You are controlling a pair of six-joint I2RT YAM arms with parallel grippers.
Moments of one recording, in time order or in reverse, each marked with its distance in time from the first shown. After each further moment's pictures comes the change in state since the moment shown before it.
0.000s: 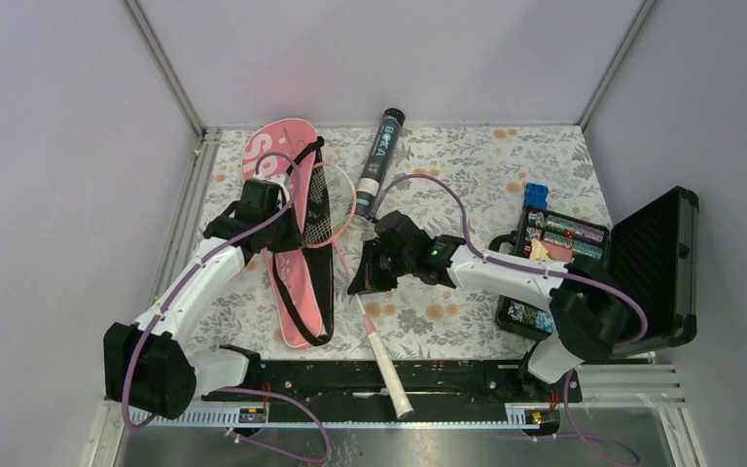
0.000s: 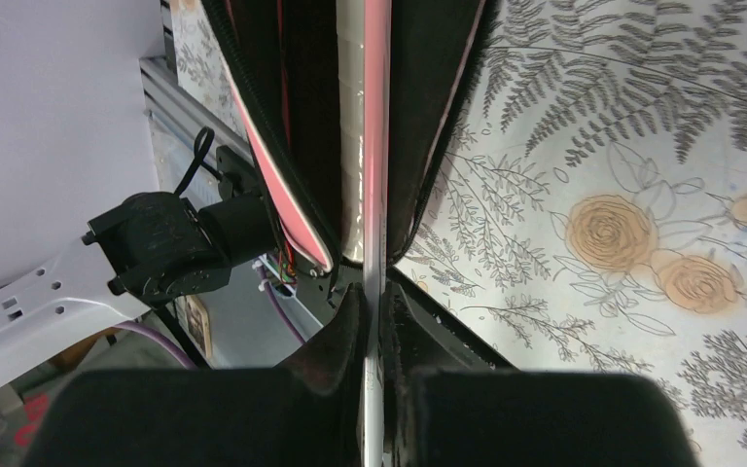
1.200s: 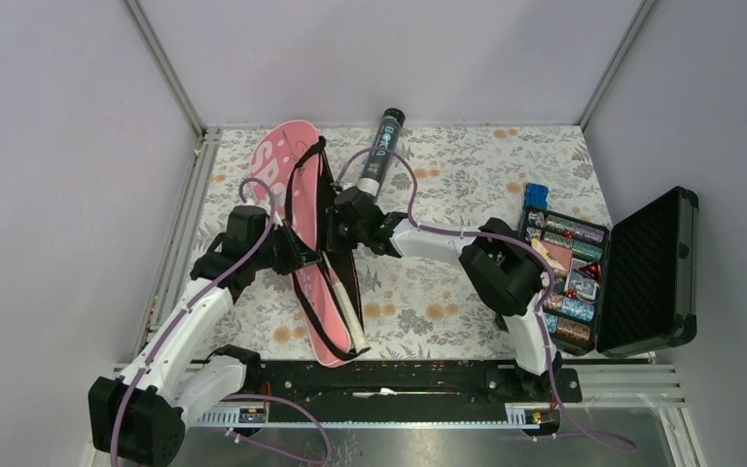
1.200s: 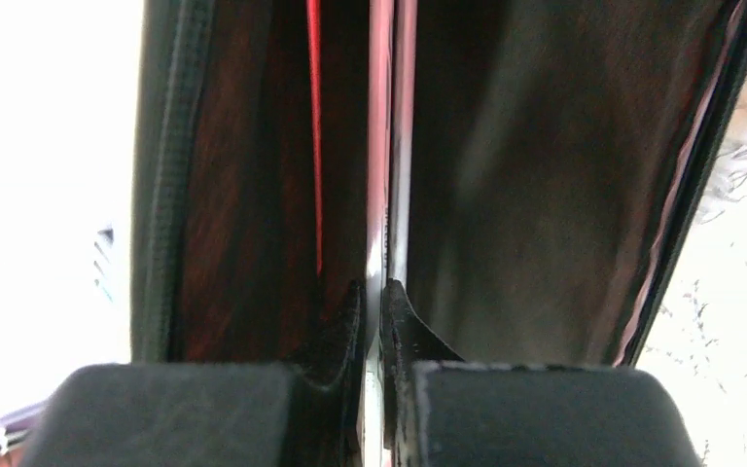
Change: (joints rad) left arm 0.003 -0.251 -0.202 0.109 0.245 -0.290; right arm -0.047 0.508 0.422 0.194 0.127 -0.156
